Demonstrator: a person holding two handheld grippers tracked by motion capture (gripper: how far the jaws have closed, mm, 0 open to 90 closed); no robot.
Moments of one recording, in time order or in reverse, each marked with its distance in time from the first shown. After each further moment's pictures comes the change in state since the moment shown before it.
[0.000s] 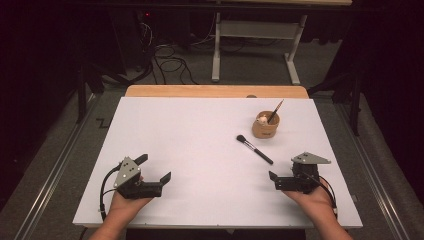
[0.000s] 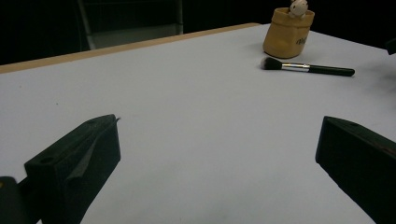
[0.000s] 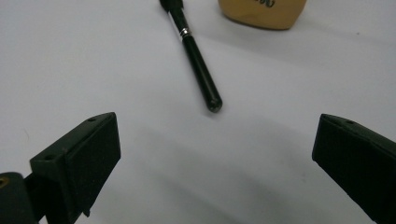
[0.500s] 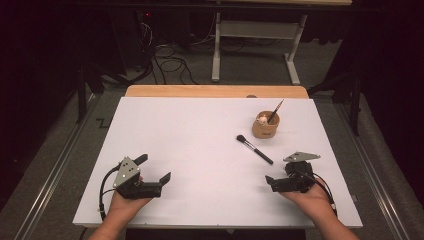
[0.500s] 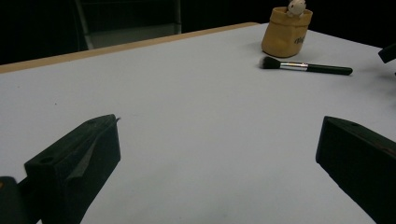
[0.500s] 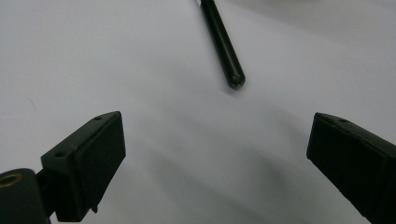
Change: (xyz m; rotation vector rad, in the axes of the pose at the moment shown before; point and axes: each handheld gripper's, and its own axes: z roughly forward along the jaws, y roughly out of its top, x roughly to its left) left arm 0.001 0.000 -0.001 0.003 -0.009 0.005; right arm 0.007 0.008 0.006 0.143 0.027 -0.033
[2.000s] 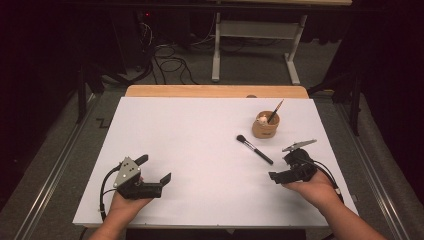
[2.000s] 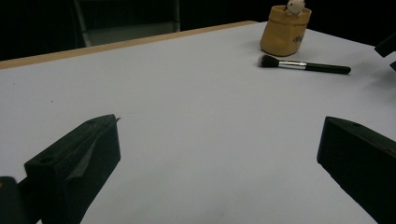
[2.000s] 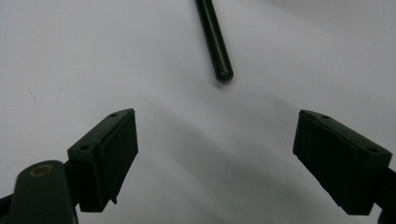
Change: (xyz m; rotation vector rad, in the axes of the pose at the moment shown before) left arm -0.001 -0.001 0.000 0.006 -0.007 -0.007; right arm -0.010 0.030 -0.005 0.181 0.018 -0.011
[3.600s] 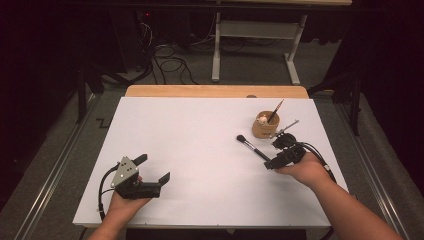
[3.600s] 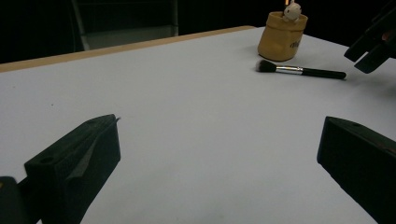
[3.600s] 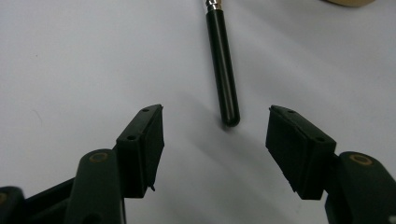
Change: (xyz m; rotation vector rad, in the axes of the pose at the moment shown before) left arm 0.002 0.001 -0.002 -0.015 -0.012 -0.008; right arm -0.003 0.052 0.014 0.164 0.054 -0.063
